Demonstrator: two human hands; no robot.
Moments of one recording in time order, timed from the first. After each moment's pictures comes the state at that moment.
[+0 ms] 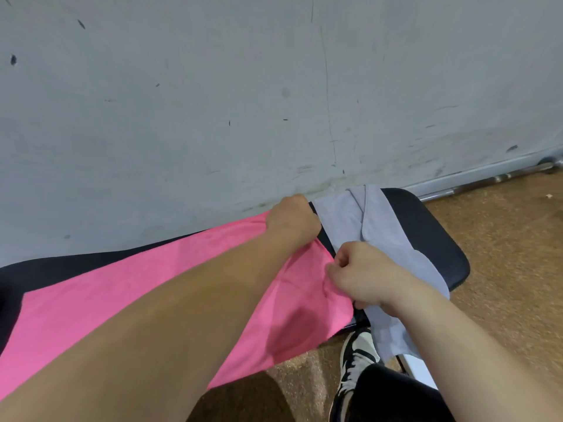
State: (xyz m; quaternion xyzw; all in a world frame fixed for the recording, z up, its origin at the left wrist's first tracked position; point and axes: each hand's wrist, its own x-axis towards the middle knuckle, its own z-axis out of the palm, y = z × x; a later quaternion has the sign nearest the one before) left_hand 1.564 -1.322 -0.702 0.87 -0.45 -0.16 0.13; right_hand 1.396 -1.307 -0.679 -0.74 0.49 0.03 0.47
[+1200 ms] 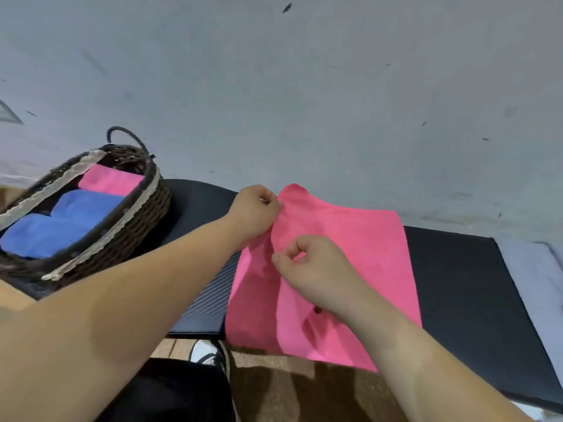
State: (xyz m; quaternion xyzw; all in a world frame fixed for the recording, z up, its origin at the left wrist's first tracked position) left_hand 1.809 -1.033 -0.693 0.85 -0.17 -0.19 0.46; right_hand 1.636 -1.099 -0.667 -0.83 0.23 -0.02 0.50
